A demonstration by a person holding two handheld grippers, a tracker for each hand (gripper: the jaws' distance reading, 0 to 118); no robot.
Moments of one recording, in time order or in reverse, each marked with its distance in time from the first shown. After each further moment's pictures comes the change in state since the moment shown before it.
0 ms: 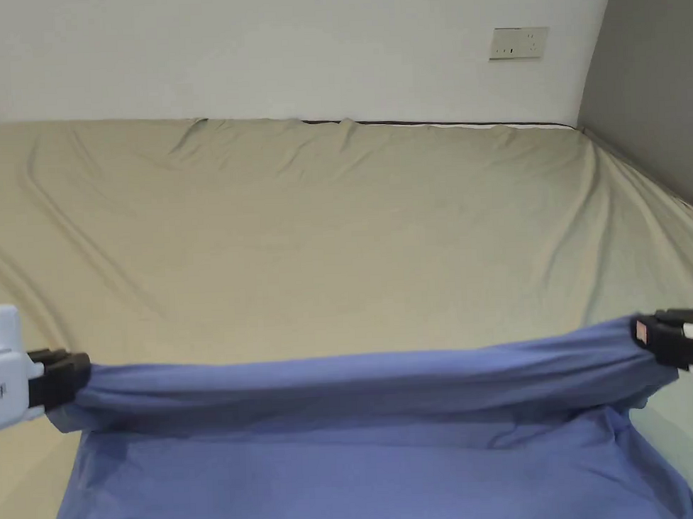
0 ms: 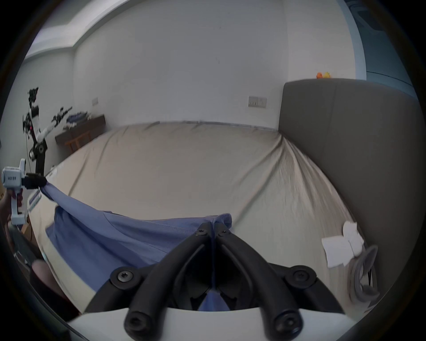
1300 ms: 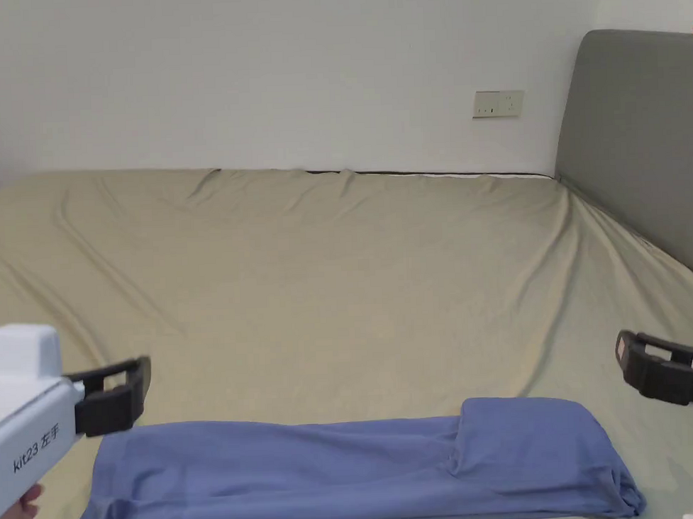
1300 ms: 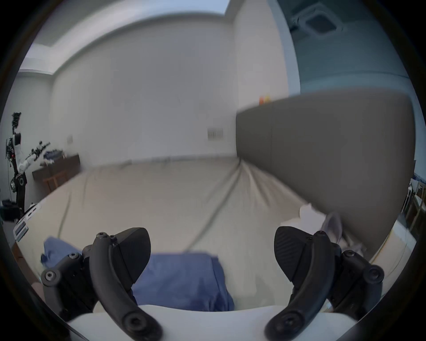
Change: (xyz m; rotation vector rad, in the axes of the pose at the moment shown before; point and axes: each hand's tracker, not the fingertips) left arm 0.100 -0.037 0.167 0.431 0.096 -0.130; right arm -0.045 -0.036 0.149 0.435 -0.263 -0.141
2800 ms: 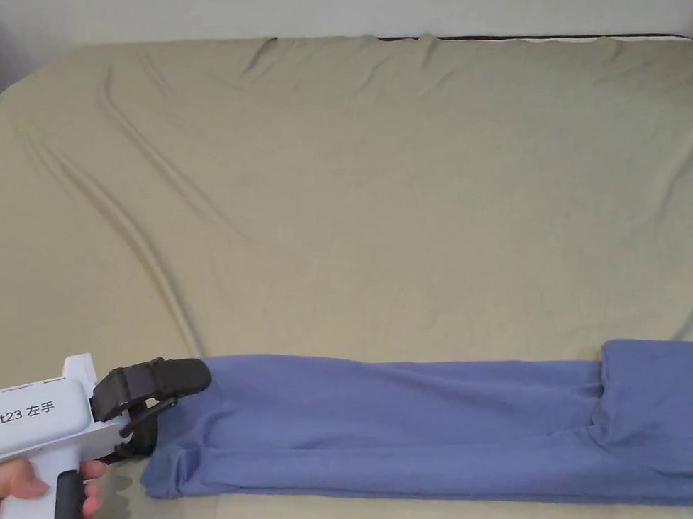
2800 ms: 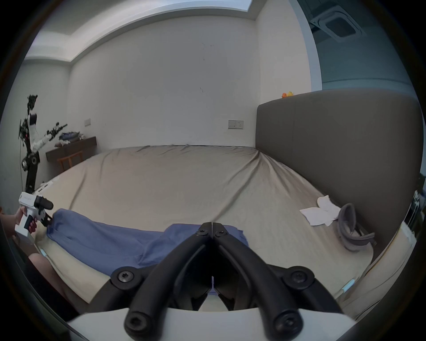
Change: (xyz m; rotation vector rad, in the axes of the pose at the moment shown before) left arm -0.182 -0.216 -0.217 -0.609 -0.610 0.995; right arm -0.020 -0.070 -0.011 -0.179 0.101 0.068
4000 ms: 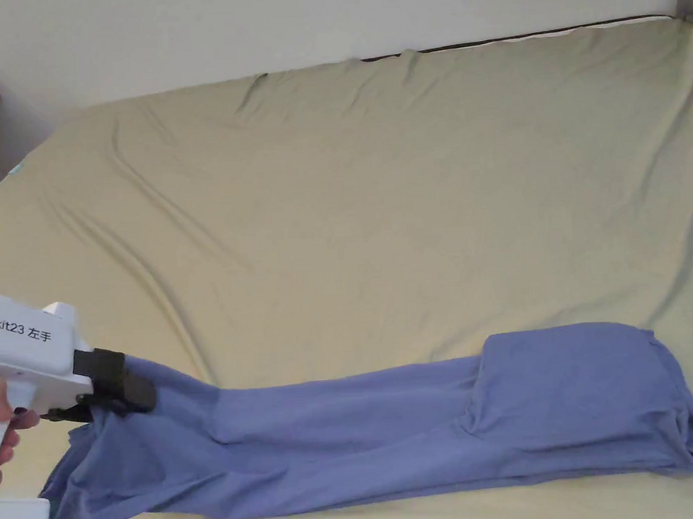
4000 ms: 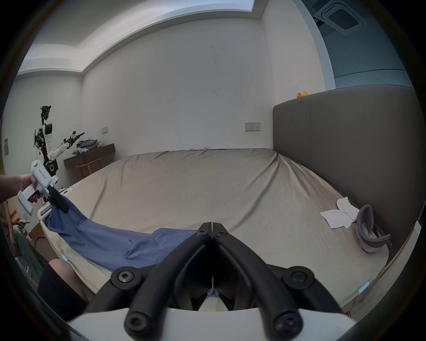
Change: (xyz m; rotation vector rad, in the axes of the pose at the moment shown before) left arm 0.193 0.023 0.006 -0.180 0.749 -0.289; right arm 0.034 0.000 -0.017 0.021 0.161 -0.051
